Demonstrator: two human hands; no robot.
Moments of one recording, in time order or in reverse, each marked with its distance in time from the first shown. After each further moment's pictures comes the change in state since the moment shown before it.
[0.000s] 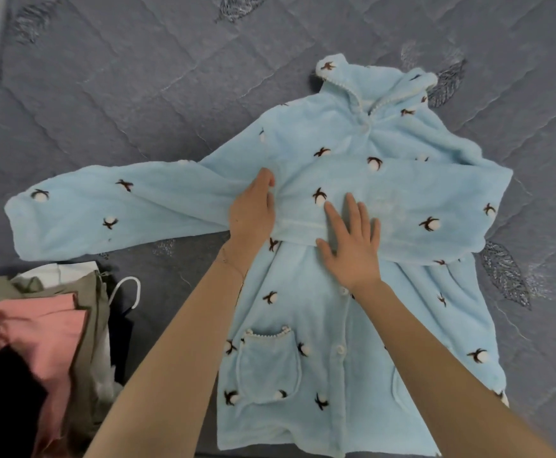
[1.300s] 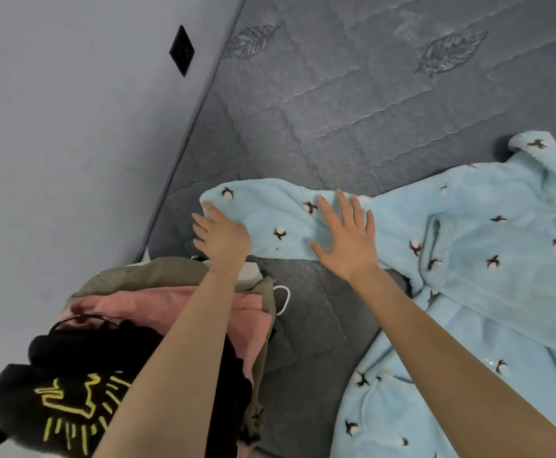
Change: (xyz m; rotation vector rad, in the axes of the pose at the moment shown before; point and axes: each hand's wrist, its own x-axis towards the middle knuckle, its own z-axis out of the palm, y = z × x) left_hand -0.030 -0.238 -0.200 0.166 0.087 -0.864; right_hand 0.065 -0.290 0.056 -0.210 -0.167 -0.323
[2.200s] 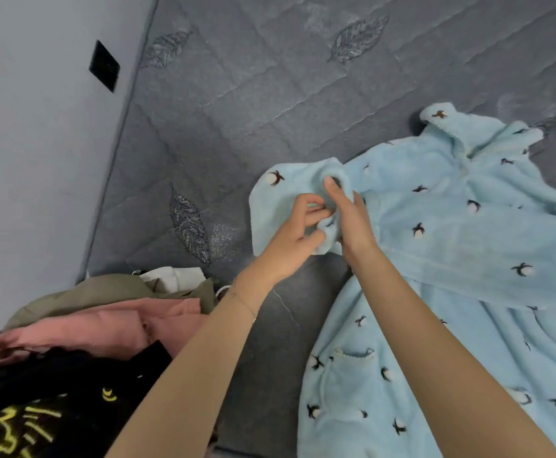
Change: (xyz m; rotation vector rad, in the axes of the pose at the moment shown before) left_hand -0.129 0.114 0.034 -0.667 -0.701 0.816; right_hand -0.034 0.070 -0.067 1.577 0.183 0.576
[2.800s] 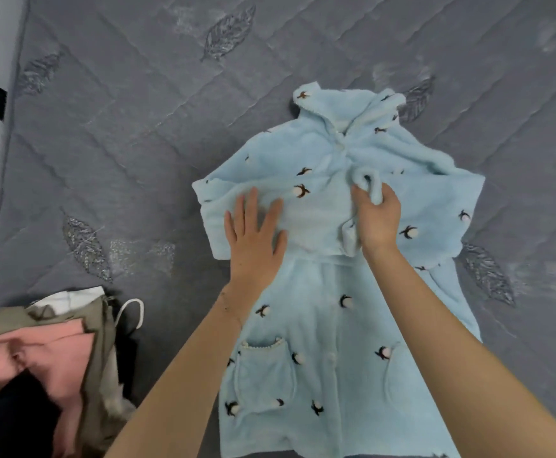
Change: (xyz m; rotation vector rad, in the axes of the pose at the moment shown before) left_hand 0.037 -0.003 0.167 0.994 0.257 0.096; right_hand 0.005 -0.012 -0.235 -0.134 0.471 -0.255
